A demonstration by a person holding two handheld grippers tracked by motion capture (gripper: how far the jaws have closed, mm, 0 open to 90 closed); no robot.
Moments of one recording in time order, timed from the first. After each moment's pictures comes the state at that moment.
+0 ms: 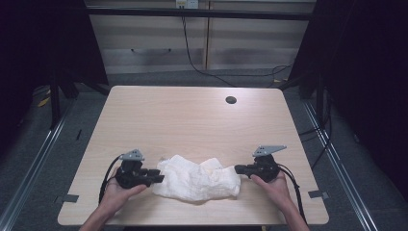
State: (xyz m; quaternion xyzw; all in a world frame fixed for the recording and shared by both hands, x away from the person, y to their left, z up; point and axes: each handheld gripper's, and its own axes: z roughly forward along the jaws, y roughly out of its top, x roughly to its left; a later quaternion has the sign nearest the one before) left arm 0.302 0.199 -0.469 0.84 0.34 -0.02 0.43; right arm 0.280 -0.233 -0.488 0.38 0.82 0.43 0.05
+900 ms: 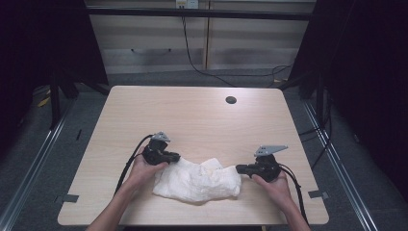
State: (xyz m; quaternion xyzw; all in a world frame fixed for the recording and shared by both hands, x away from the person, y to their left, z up) left arm 0.369 0.139 -0.501 0.87 0.31 0.01 0.38; right arm 0.281 -0.237 -0.489 0.39 0.82 0.43 0.05
